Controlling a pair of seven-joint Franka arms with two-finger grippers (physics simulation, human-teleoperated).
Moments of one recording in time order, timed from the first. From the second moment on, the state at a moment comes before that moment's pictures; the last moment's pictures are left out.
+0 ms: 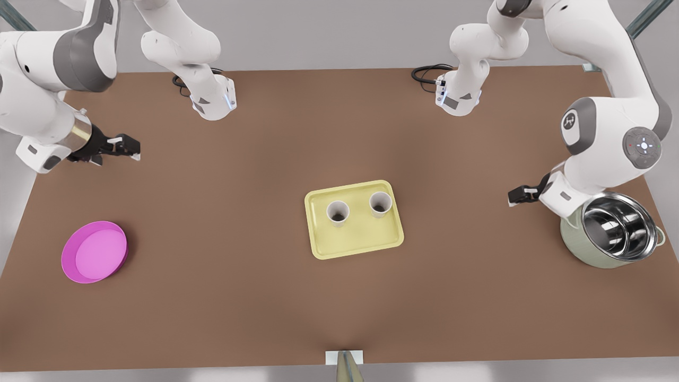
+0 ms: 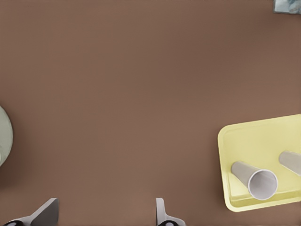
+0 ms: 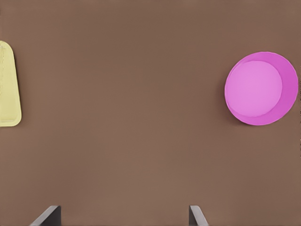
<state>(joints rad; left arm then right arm) -0.11 0.21 0.08 -1.50 -0.08 1.65 -0.04 -0.01 0.01 0.02 -1.49 -0.01 1.38 -0.13</state>
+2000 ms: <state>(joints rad) -0.15 0.21 0.06 -1.51 -0.05 1.65 -0.02 0.52 0.76 0.25 -1.50 -0.08 2.24 0.30</state>
